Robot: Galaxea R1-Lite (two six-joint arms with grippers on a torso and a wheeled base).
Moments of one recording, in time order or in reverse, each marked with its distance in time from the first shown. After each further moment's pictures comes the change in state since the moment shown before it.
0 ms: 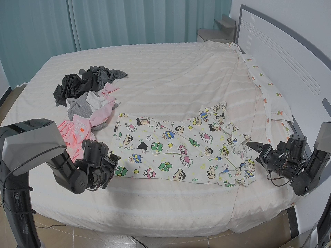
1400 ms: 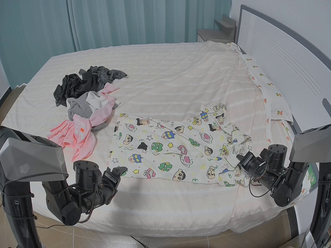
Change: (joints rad) left arm -0.101 0.004 0.354 -0.546 -0.020 0.030; right arm 0.160 0.184 -0.042 -0.182 -0.214 -0.031
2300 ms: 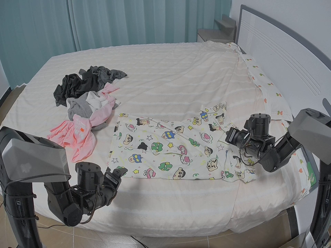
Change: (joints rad) left arm -0.011 0.017 -0.002 -0.001 0.033 0.001; right arm 0.010 0.005 -0.563 0.588 -0.043 -0.317
